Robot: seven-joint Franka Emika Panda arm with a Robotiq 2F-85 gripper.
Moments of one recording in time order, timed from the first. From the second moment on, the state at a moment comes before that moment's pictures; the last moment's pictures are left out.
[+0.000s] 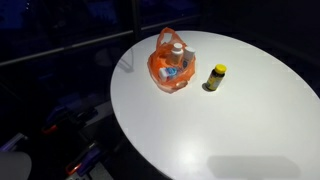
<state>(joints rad) 0.22 -0.71 0.27 -2.45 0.13 1.91 0.16</state>
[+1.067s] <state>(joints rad) -0.03 -0.37 0.18 -2.16 -0.14 1.99 0.24</state>
